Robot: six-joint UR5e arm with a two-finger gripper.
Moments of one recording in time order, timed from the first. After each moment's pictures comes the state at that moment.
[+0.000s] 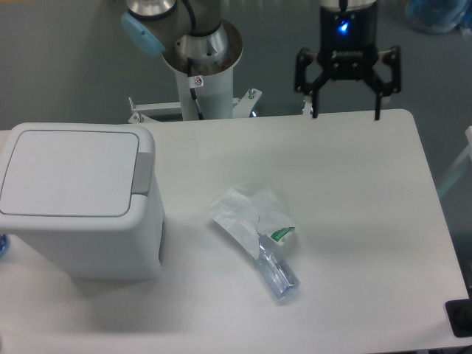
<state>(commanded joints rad) 2.67 -1.55 -1.61 -1.08 1.31 0.76</state>
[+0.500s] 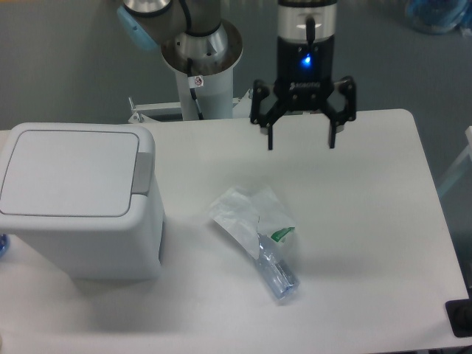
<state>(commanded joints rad) 2.54 -1.62 -1.60 -0.99 1.26 0.32</state>
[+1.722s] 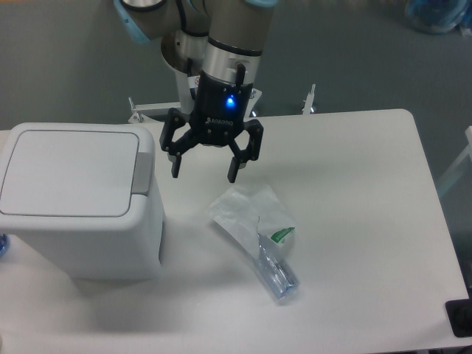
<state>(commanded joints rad) 2.46 -1.58 -1.73 -0.98 1.09 0.19</state>
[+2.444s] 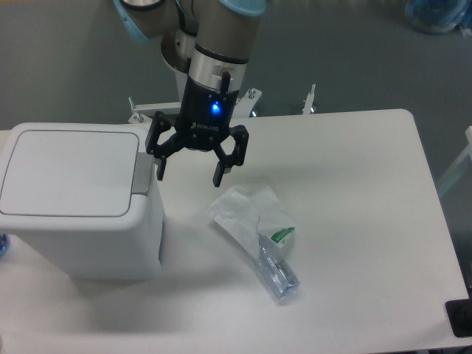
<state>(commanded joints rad) 2.43 -1.60 -1.73 -0.97 1.09 0.19</state>
